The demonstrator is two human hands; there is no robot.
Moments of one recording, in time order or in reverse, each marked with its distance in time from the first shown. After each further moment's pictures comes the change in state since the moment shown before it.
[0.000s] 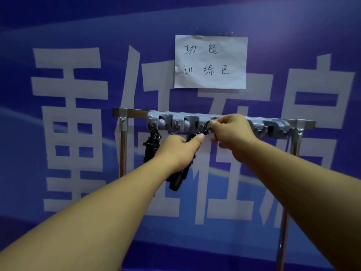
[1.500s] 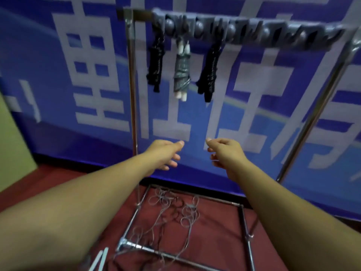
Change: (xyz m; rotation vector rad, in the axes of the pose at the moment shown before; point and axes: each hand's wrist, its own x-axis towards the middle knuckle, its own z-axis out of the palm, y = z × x) left_hand -0.096 -0.163 0.080 -0.111 -0.095 -0.577; right_hand -0.114 0.215 0.038 0.231 -0.365 0.467
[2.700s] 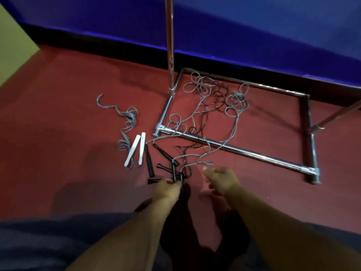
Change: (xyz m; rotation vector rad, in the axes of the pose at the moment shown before) left_hand -0.083 -0.516 0.092 0.012 0.174 -0.790; right_hand -0.147 0.436 0.176 -0.202 -0.233 0.677
